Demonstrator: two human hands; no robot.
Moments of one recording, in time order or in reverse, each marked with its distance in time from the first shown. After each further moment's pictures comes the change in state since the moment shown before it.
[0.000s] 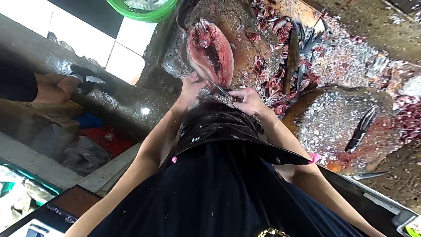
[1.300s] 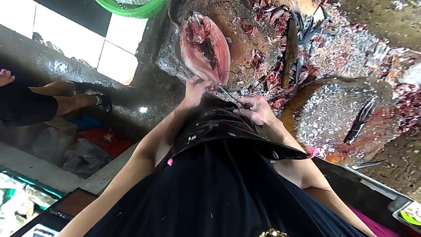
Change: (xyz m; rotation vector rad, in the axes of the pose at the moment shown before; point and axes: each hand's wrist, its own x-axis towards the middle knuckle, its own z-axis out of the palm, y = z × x) left_hand -0.016 -0.006 0.034 -0.224 0.061 -0.142; right_hand -0.060 -0.007 0.000 0.075 0.108 0.035
